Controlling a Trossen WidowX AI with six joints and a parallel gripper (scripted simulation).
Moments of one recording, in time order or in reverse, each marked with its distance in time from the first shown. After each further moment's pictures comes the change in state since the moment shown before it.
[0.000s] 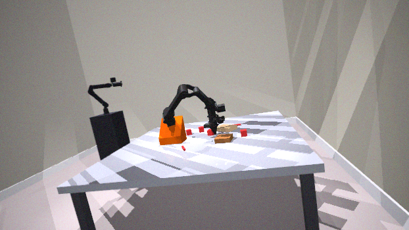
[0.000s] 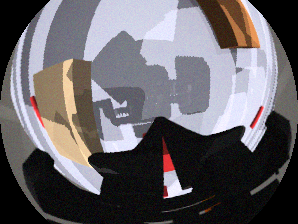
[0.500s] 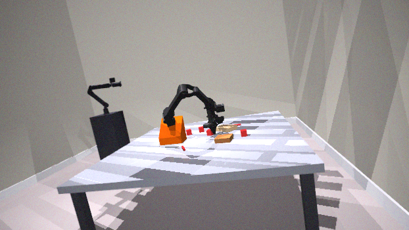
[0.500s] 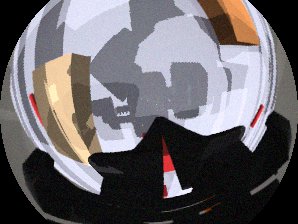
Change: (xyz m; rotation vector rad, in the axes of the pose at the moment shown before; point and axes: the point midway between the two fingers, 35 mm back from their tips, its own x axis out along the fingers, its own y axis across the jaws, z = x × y) arm 0.000 -0.001 -0.006 -0.003 0.001 -0.001
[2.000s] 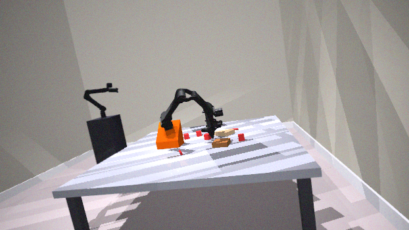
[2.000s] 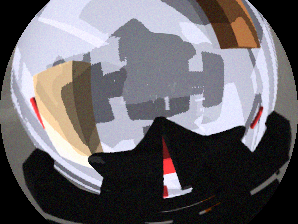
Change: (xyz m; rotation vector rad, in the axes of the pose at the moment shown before) arm 0.000 0.001 0.007 0.008 0.000 0.002
